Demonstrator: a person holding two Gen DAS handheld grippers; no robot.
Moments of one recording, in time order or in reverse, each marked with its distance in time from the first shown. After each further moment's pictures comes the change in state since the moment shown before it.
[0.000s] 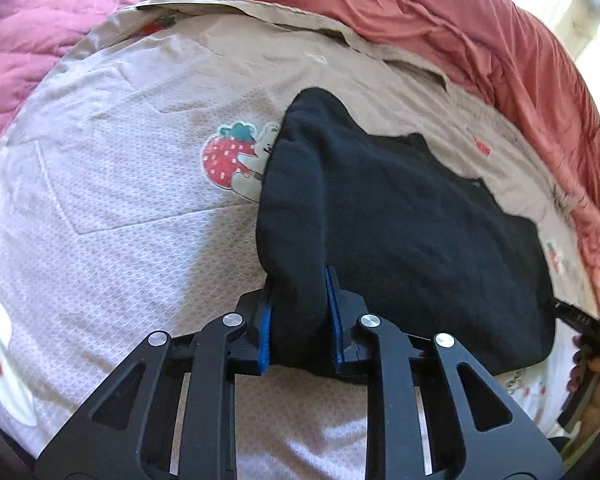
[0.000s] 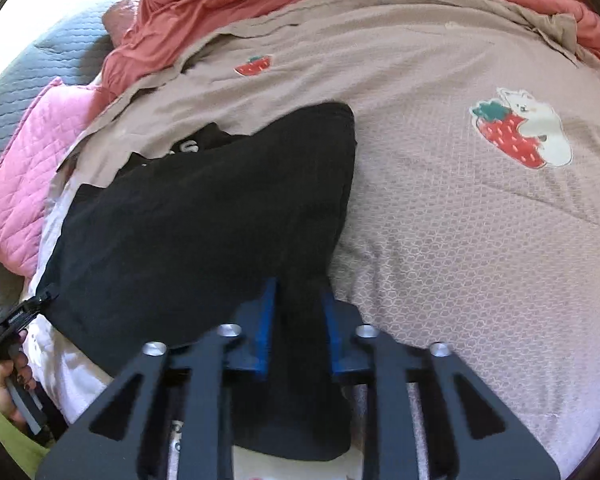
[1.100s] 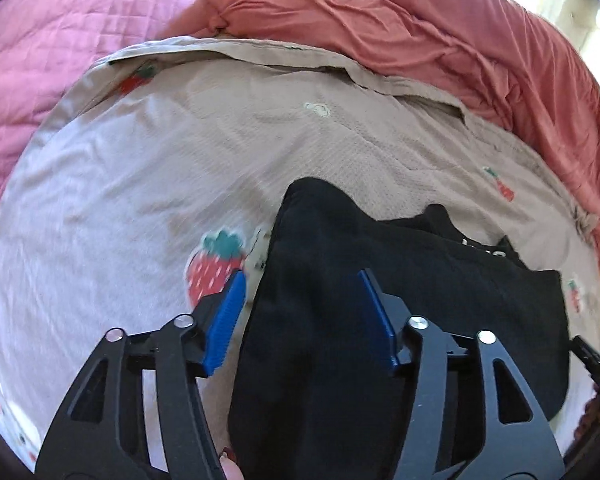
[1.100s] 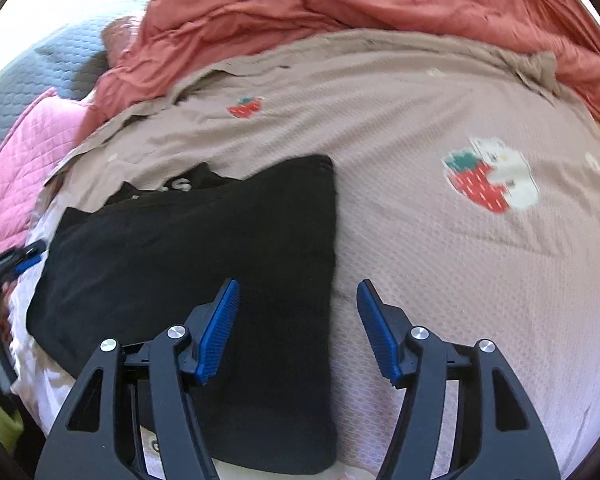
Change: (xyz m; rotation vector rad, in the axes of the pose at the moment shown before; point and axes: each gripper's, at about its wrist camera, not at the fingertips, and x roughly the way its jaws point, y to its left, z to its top) left arm 0.037 -0.020 0.079 0.071 -0.059 0.093; right arm -0.015 0.014 0.008 -0.041 -0.136 -0.035
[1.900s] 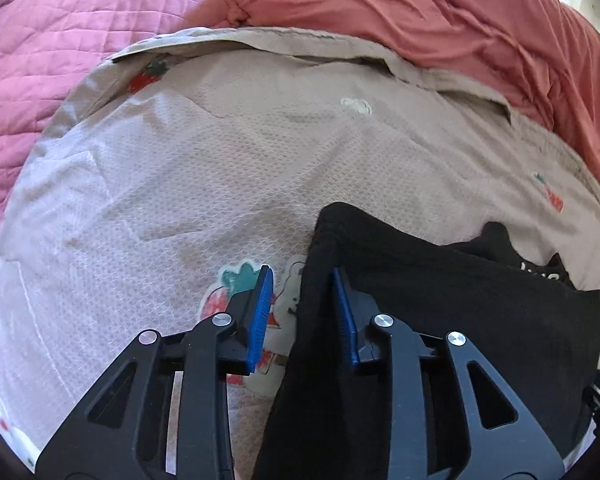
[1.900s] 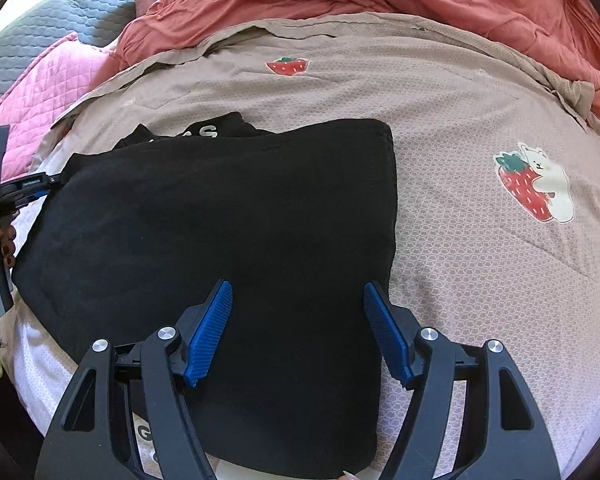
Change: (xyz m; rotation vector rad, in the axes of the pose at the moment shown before) left arm 0.033 0.014 0.015 -0.015 0.001 0.112; right arm 0.027 0.022 -0.015 -0.114 0.106 -0.020
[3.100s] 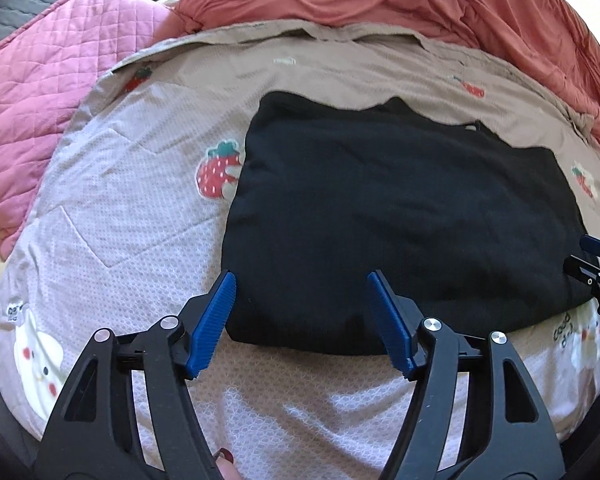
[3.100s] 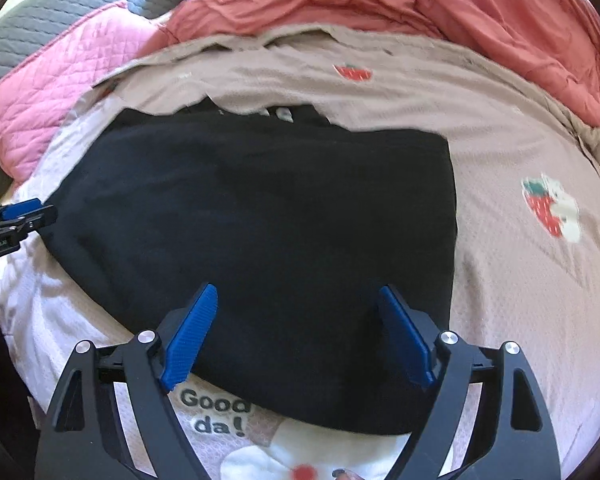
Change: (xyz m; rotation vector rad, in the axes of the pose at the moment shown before) left arm -0.086 -0.029 -0.109 0.230 0.035 -0.015; right arm -0.016 0.047 -0.027 -0.137 0.003 0.006
